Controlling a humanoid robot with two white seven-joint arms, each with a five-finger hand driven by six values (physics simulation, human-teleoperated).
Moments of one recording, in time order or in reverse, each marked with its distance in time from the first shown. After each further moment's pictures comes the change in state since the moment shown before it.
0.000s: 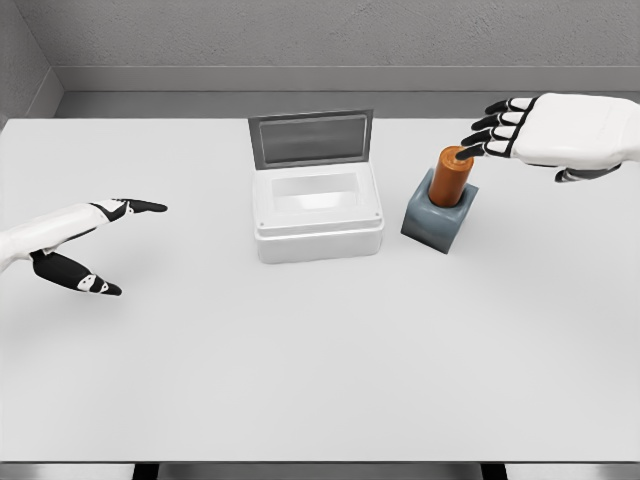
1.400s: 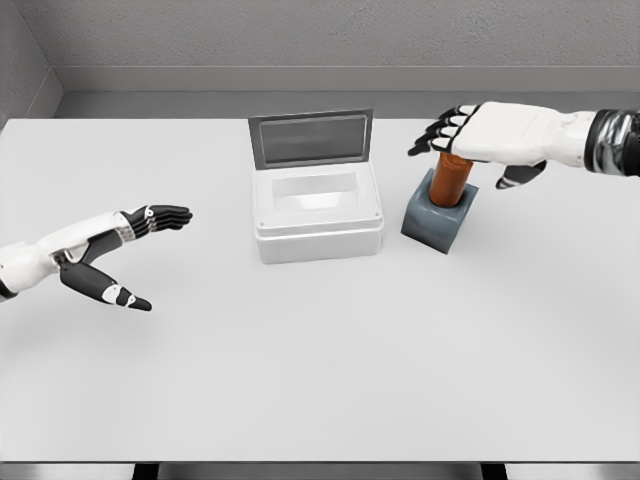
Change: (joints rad) left arm -0.081 -0.086 -0.185 0.098 0.569 0.000 -0.283; right arm -0.051 0.171 0.136 0.078 0.013 0.205 0.000
